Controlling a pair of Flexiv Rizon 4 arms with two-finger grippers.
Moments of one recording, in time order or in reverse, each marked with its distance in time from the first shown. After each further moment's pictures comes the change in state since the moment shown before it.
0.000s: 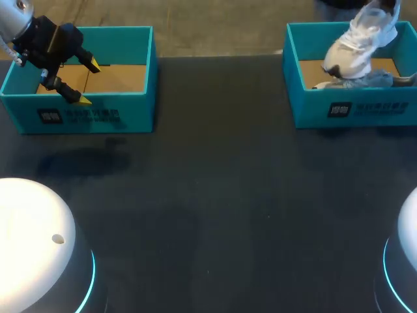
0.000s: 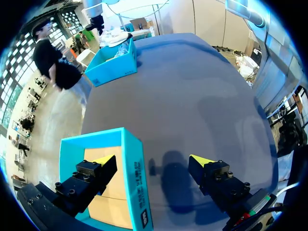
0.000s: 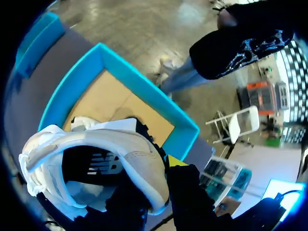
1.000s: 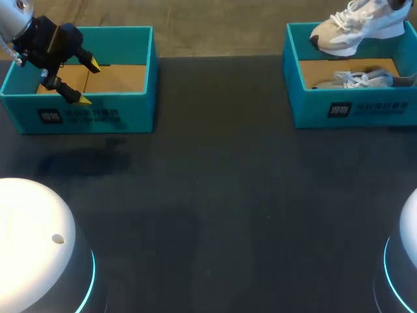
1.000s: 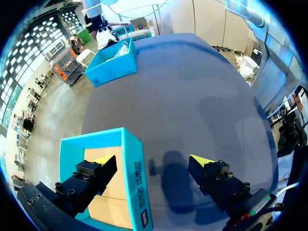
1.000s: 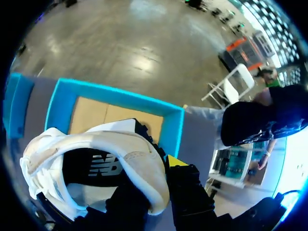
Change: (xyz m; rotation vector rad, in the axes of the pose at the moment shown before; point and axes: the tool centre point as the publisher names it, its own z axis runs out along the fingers) left arm 0.000 0.000 0.000 0.000 0.000 0.000; right arm -0.030 -0.019 0.009 0.041 0.012 0.434
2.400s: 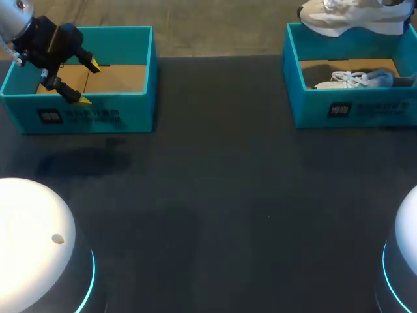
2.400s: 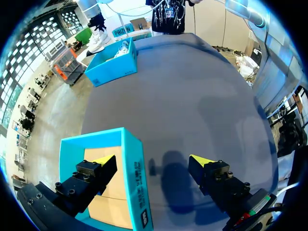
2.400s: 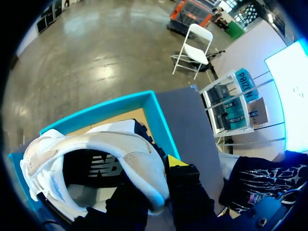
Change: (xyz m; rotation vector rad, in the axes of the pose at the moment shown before) left arm 0.000 0.000 0.000 0.000 0.000 0.000; right arm 0.005 -0.018 -0.010 0.103 -0.096 0.492
